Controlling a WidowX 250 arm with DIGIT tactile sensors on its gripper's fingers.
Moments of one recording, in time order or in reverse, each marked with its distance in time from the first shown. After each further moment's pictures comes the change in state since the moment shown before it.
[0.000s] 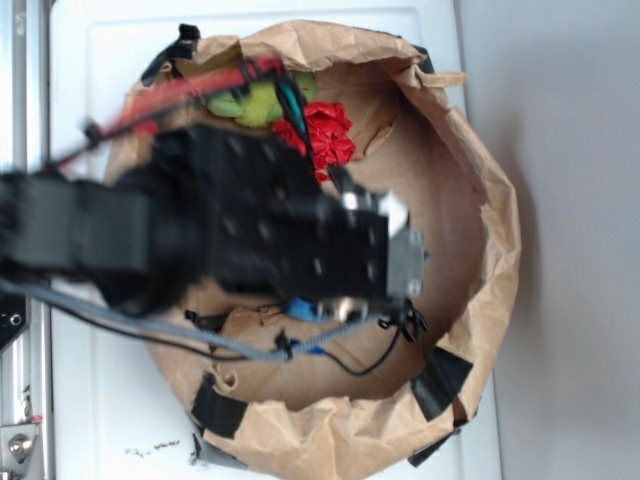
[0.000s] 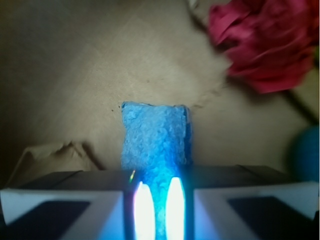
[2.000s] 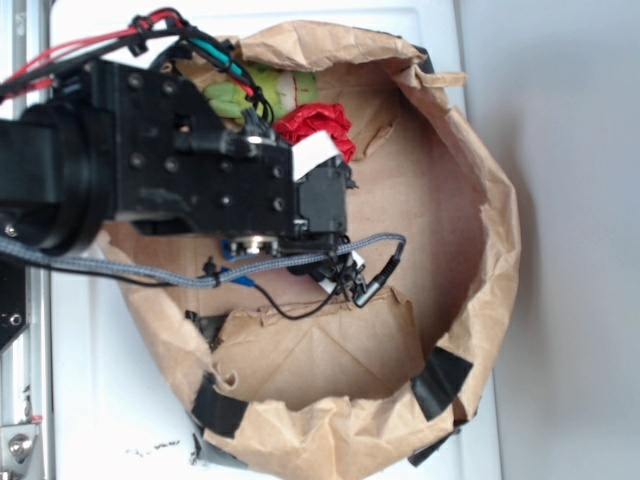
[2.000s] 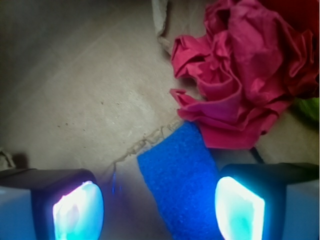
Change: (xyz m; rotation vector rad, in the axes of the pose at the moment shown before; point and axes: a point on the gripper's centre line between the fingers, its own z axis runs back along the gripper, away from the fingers) arm 0.012 0.034 -0.033 -0.007 -0.103 -0.185
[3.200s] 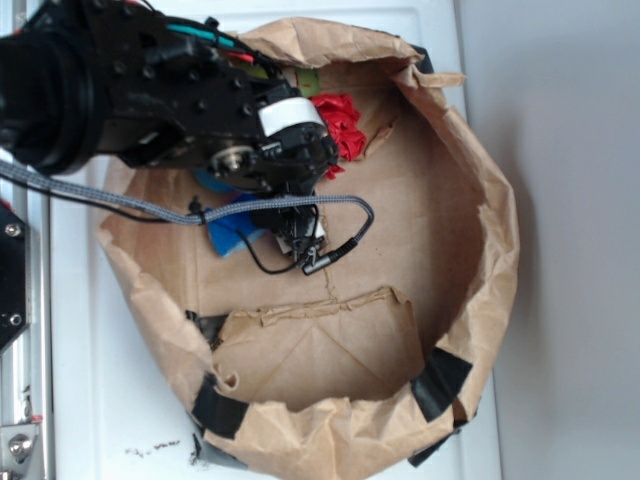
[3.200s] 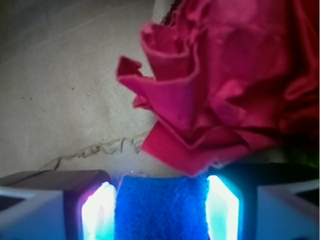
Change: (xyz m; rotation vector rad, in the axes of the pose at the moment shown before) arm 0.009 0.023 -0.012 -0.078 -0.001 -0.324
